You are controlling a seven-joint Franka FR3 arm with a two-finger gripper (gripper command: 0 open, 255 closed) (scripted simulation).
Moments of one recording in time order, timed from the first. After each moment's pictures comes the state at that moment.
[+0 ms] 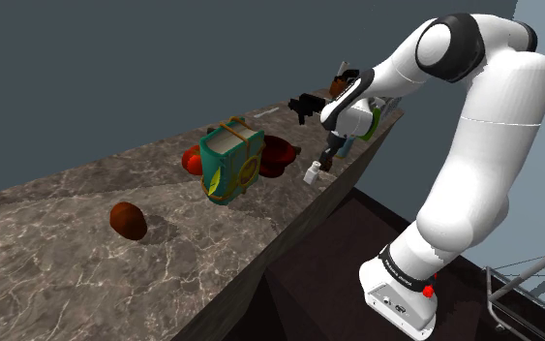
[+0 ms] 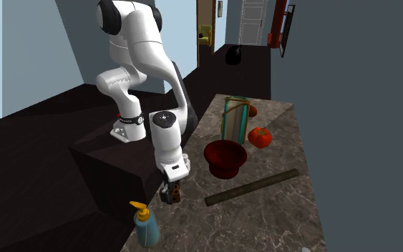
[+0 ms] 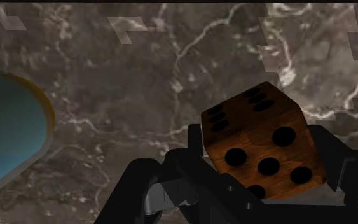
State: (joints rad) arm -0.20 0.39 -0.34 -2.31 0.27 2.66 -0.91
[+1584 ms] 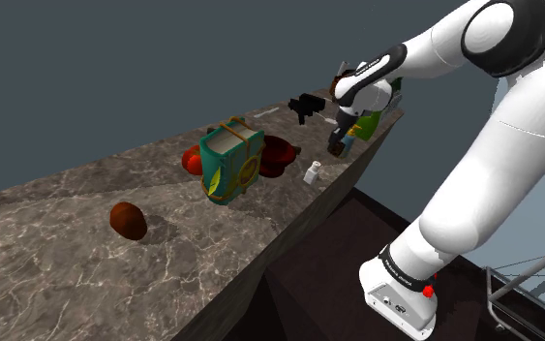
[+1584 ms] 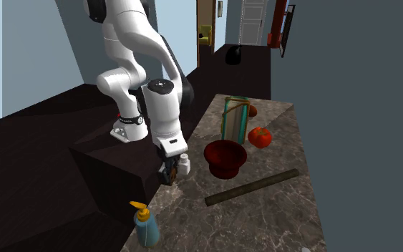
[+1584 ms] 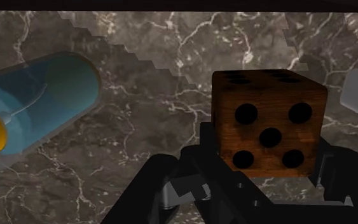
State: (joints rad) arm -0.13 0.15 -0.43 -2.31 0.09 2.44 -0.79
